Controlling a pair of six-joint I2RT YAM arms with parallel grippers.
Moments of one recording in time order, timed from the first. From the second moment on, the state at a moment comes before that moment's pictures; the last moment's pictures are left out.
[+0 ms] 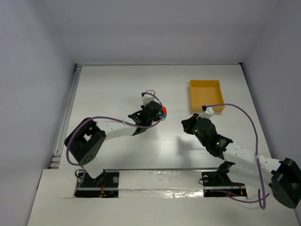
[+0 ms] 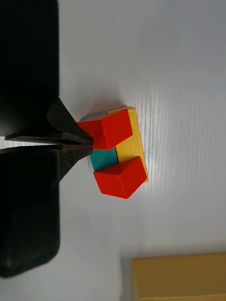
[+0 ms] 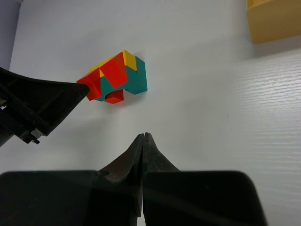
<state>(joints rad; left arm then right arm) -0.86 1.64 0.91 0.11 -0.46 -0.71 0.74 0.95 0.39 0.17 0.41 0.78</state>
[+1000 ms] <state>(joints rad) -0.84 1.64 0.91 0.11 -0.46 -0.70 0.74 0.96 0.39 0.17 0.40 0.78</state>
